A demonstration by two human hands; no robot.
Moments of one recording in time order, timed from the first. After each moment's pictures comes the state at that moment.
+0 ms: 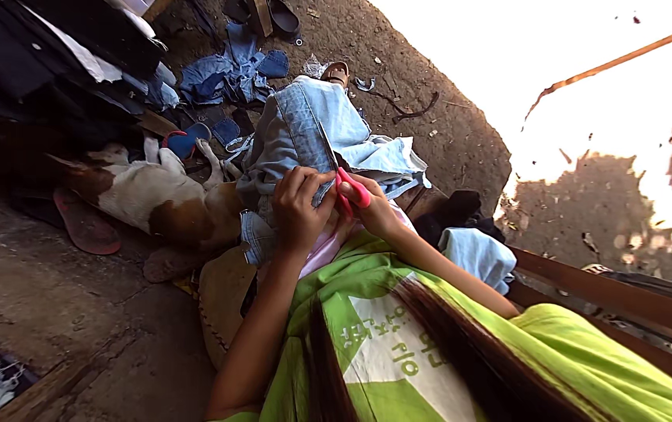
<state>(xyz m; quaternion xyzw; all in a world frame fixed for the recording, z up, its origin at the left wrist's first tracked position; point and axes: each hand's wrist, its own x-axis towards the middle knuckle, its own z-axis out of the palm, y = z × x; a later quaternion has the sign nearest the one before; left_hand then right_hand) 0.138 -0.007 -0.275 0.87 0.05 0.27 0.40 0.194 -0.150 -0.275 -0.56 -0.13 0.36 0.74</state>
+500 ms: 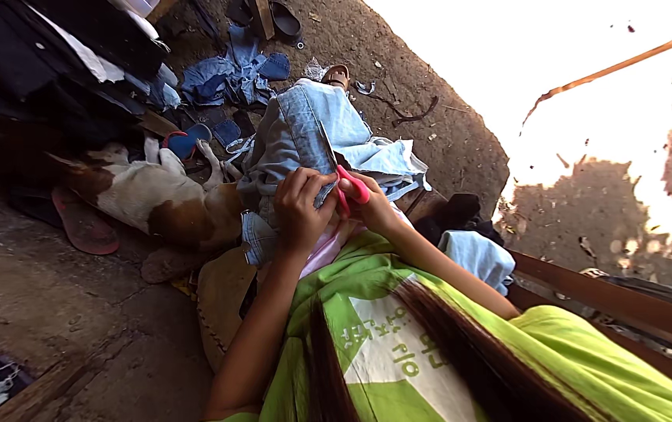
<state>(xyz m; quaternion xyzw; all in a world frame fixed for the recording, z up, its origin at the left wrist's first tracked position) 0.138 -0.007 -0.275 0.87 0.05 0.27 0.40 0.200 -0.149 -0.275 -0.56 -0.12 0.39 0.72</state>
